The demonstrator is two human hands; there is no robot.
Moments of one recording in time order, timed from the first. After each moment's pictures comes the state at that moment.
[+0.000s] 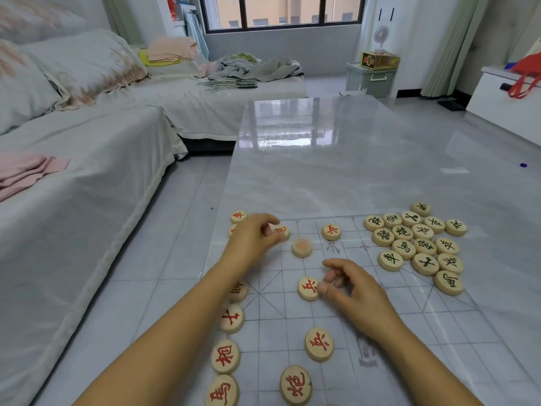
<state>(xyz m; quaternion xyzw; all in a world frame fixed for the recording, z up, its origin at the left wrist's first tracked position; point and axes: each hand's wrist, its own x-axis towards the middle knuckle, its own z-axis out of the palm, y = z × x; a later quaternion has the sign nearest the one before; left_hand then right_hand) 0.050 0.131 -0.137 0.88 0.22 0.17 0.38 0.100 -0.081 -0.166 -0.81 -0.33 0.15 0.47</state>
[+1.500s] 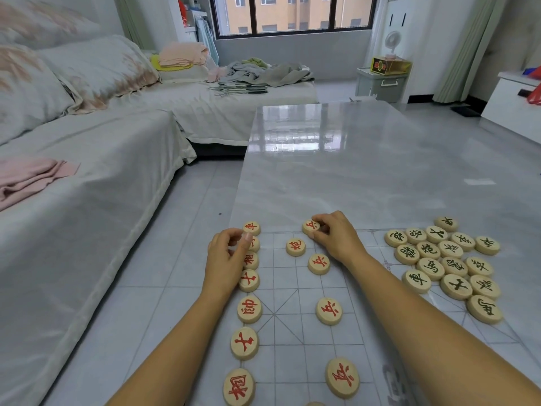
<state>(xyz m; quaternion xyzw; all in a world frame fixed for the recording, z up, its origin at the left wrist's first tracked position) 0.021 0.180 -0.183 0.79 0.30 0.32 0.43 0.200 0.041 -0.169 -0.86 -0.35 0.08 0.37</state>
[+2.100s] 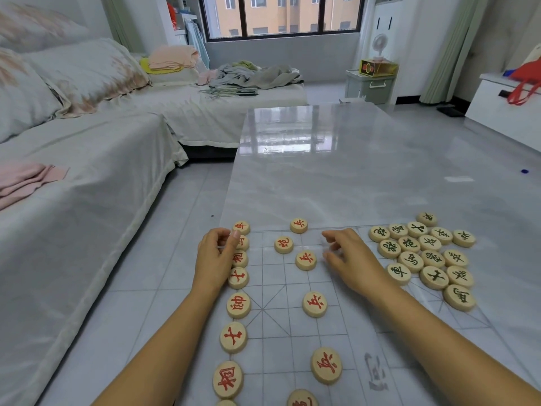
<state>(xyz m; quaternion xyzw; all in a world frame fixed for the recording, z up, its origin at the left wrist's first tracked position) 0.025 0.186 -0.185 0.79 0.32 0.32 0.42 0.159 -0.032 -0.154 -0.85 -0.38 0.08 0.36</state>
